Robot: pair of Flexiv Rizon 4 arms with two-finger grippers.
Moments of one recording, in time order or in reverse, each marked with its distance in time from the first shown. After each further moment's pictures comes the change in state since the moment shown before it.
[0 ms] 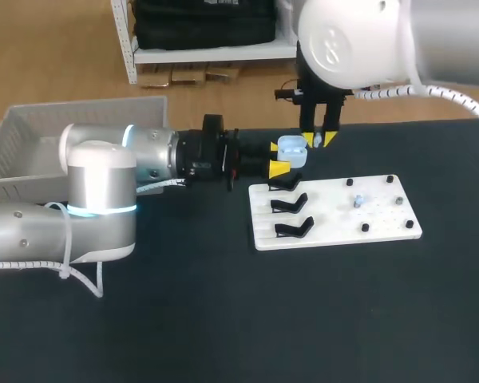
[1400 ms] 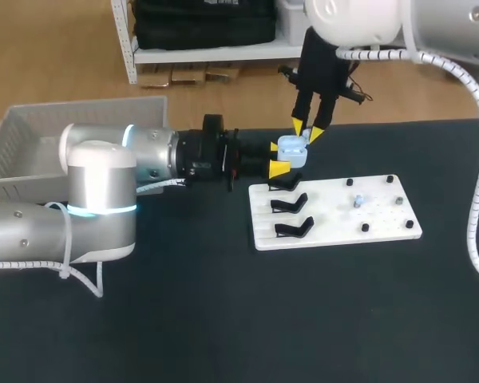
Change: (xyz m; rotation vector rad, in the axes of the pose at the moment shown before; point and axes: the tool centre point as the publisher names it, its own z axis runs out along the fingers) left arm 0.000 0.000 0.000 0.000 0.000 0.000; right arm -0.019 0.019 0.002 -0.120 0.144 0.530
